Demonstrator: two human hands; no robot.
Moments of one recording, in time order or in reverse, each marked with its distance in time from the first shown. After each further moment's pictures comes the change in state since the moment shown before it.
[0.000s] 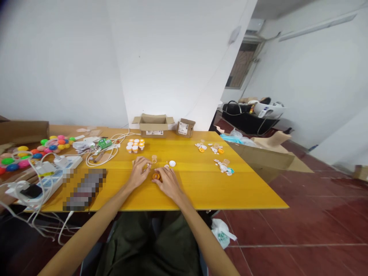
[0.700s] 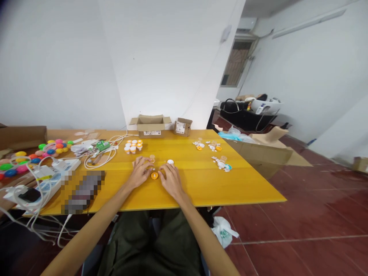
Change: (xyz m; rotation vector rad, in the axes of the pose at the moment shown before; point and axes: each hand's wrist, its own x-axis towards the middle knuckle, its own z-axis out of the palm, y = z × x) left_hand 0.000 -0.008 0.004 0.058 -0.104 0.103; right_hand -0.002 0.003 -0.010 -0.008 0.162 0.058
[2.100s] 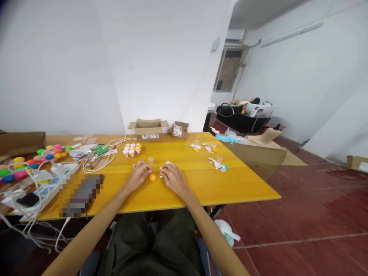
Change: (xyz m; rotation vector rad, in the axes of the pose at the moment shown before) left_hand 0.003 0.004 -0.005 -0.138 -0.043 -0.050; right_hand 0.004 0.027 -0.011 -0.090 -0.013 -0.236
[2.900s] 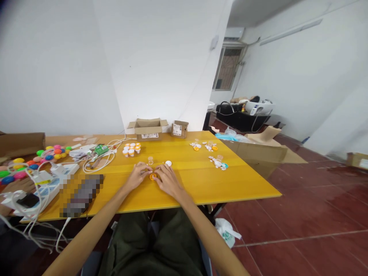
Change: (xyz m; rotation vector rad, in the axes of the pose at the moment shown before) left_hand 0.002 -0.005 -0.001 -0.136 -0.014 -0.026; right_hand 0.006 -0.021 0.012 0.036 -0.084 -0.012
